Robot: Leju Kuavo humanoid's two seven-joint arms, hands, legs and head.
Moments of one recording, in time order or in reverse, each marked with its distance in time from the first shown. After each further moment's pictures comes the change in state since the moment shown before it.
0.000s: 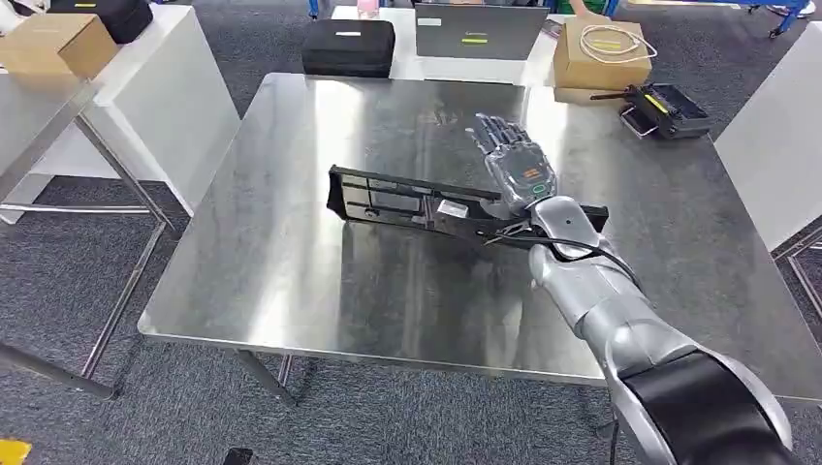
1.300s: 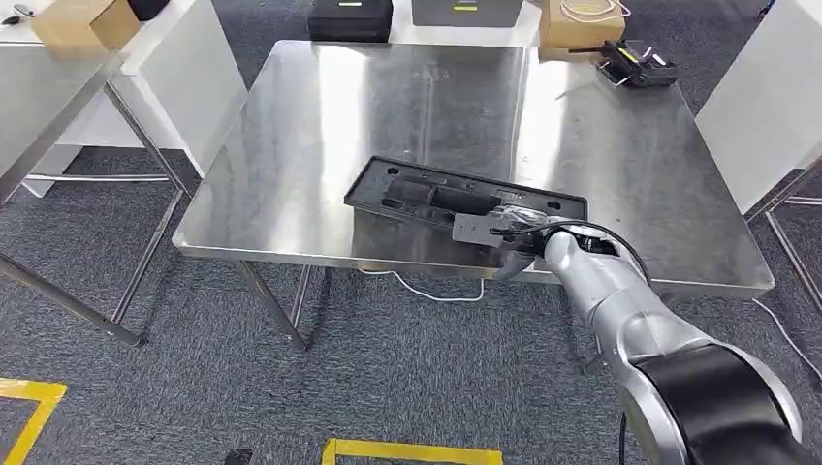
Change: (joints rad) left arm -0.008 0.006 0.031 -0.002 -0.018 -0.011 0.026; right arm -0.010 -0.020 -0.129 0.069 -0.228 0.866 0.135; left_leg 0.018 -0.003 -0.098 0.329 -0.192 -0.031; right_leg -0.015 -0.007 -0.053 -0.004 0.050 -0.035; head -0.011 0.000
